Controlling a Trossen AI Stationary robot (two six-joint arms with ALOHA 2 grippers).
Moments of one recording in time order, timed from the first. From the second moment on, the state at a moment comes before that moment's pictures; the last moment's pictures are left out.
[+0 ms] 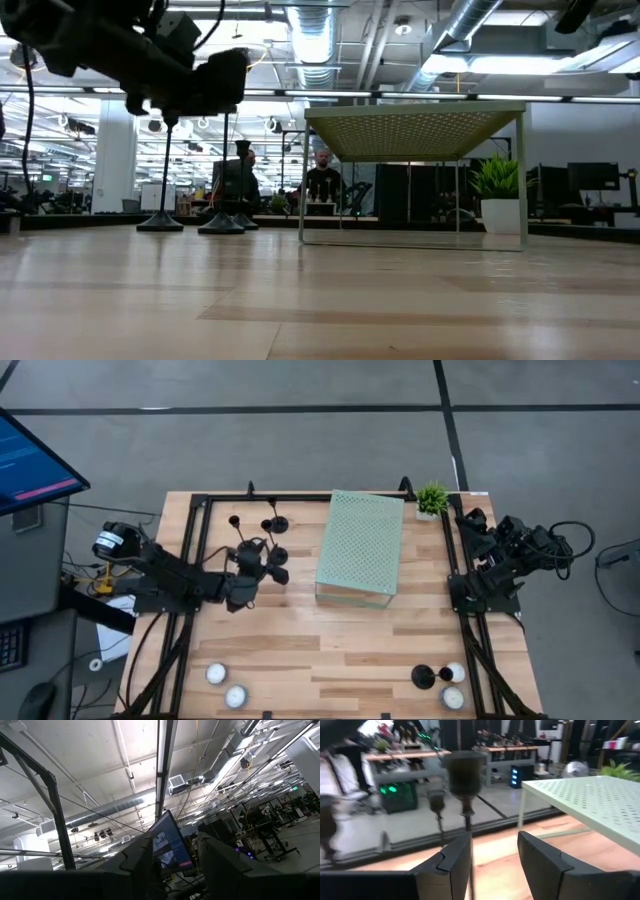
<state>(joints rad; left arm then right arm) -0.29 1.21 0.43 0.67 -1.38 -0.29 0.36 0.05 0.34 0.41 0.52 0.07</state>
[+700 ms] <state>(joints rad) -0.11 1.21 0.41 0.67 -1.21 -0.32 0.36 0.05 0.34 0.41 0.53 0.07</state>
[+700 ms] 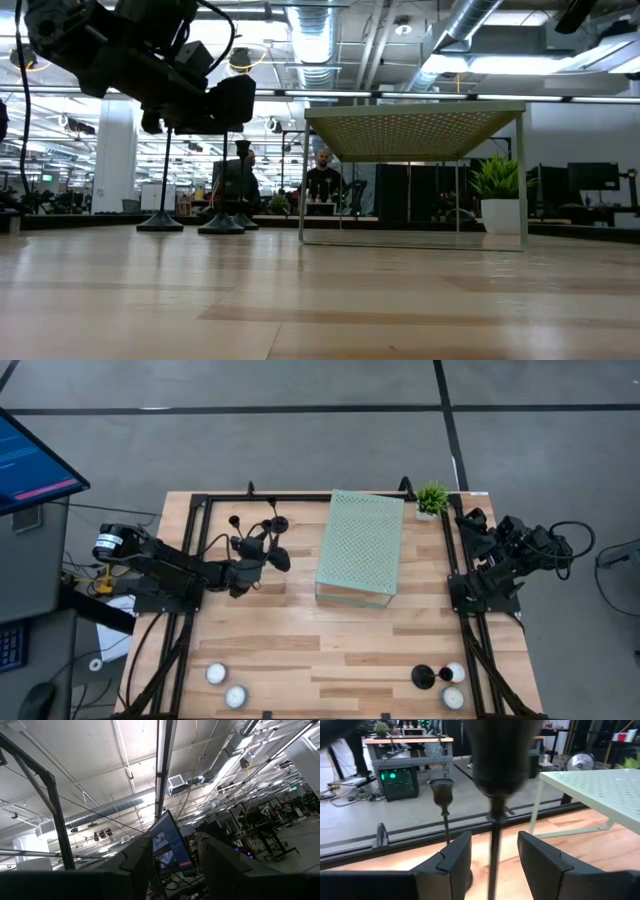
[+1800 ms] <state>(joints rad) -0.22 1.20 0.87 0.67 -1.25 0.33 0.36 0.05 0.34 0.41 0.53 0.07</state>
